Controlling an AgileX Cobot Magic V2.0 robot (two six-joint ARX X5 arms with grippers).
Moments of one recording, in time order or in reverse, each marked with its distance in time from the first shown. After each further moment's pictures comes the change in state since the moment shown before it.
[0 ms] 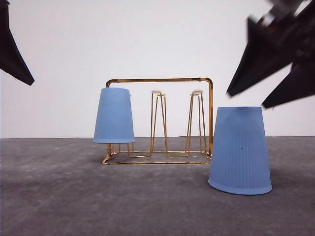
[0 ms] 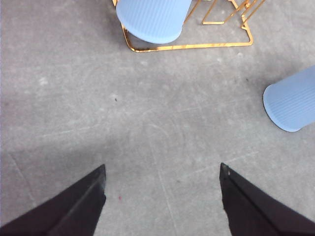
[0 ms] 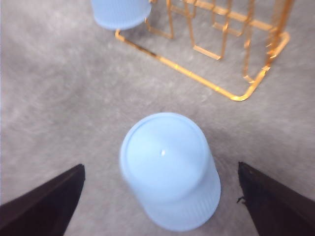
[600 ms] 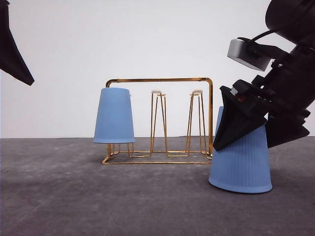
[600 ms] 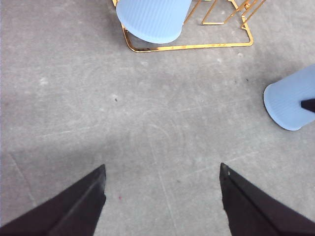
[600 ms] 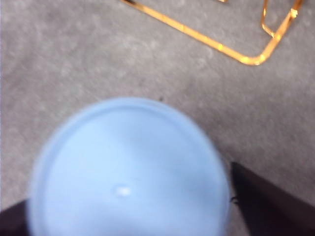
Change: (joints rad) left_arx 0.000 0.000 0.000 0.000 0.000 0.000; right_arx 0.015 0.297 0.000 0.169 0.031 0.027
